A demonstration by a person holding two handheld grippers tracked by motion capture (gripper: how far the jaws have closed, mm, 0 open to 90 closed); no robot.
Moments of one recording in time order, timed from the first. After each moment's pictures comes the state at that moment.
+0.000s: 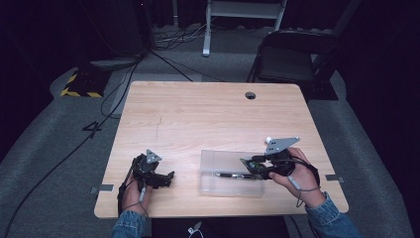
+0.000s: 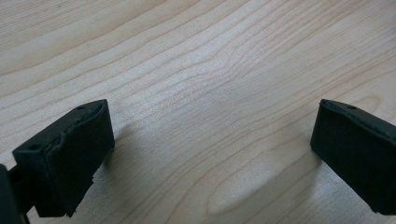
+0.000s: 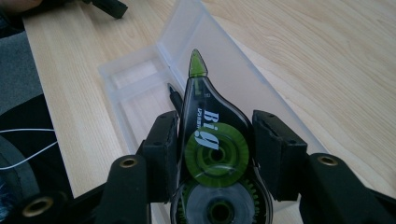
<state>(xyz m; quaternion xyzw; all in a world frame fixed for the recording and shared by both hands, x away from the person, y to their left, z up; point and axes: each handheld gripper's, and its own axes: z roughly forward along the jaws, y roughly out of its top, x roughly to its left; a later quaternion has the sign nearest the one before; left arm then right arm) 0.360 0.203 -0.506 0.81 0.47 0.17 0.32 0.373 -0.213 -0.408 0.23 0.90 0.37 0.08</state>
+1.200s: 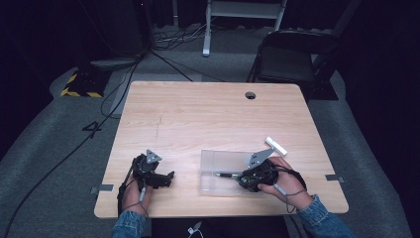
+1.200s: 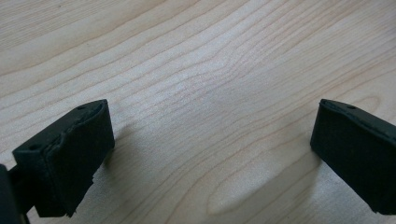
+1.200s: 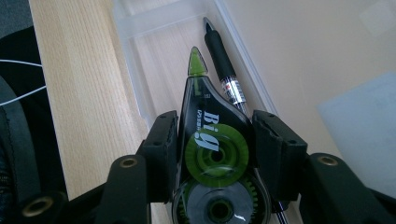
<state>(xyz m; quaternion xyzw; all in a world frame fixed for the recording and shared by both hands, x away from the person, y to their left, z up) 0.360 0.203 -0.506 0.81 0.47 0.17 0.32 0.373 -0.187 -0.457 0.16 0.94 0.29 0.03</state>
